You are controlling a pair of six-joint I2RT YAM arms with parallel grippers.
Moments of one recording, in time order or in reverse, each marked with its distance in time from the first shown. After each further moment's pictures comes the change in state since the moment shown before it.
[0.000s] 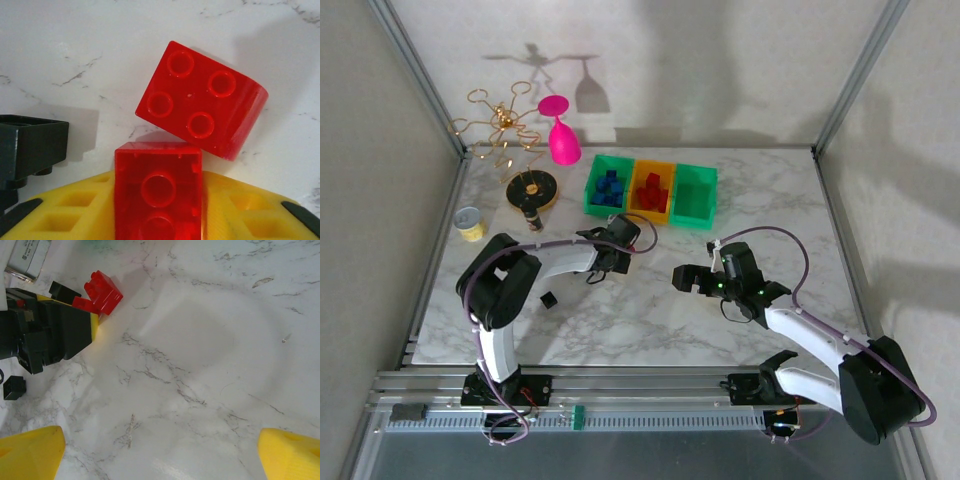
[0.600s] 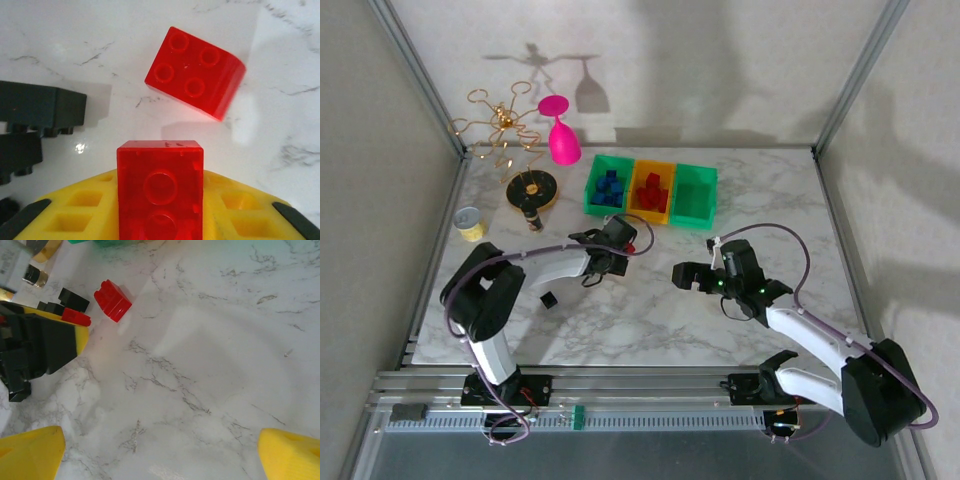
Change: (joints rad) left arm -0.022 -0.128 -0.050 -0.043 0.000 -0.031; right arm 0.000 -0.014 0.030 -0.018 0.008 -0.023
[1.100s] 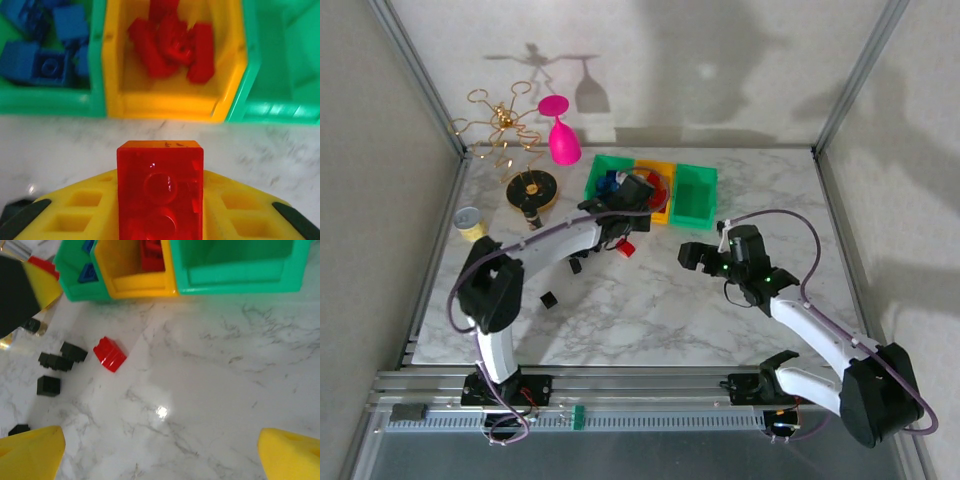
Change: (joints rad) left arm -0.008 0.135 0.454 -0.076 -0.040 -0.117; right arm -0.071 0.004 0.111 -0.040 0.075 0.003
